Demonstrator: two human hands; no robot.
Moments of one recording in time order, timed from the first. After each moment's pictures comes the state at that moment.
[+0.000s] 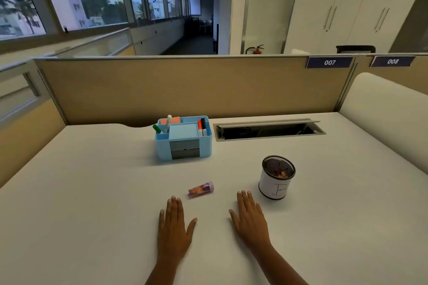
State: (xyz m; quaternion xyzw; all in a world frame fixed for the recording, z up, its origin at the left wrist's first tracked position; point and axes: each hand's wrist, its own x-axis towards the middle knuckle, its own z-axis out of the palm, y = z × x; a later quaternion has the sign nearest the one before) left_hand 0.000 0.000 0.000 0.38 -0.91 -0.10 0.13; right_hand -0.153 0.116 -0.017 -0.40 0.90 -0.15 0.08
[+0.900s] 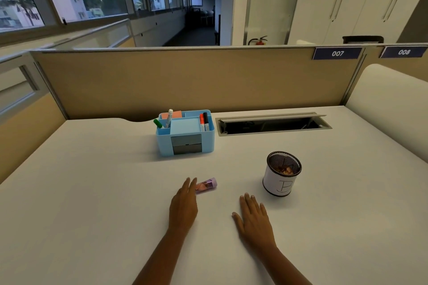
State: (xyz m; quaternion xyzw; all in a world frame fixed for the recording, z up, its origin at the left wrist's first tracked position) left_hand -0.042 -0.035 0.007 0.37 -0.91 -0.17 0.10; right_hand -0.154 0.118 -0.036 -0.41 0.90 -0.14 0.10
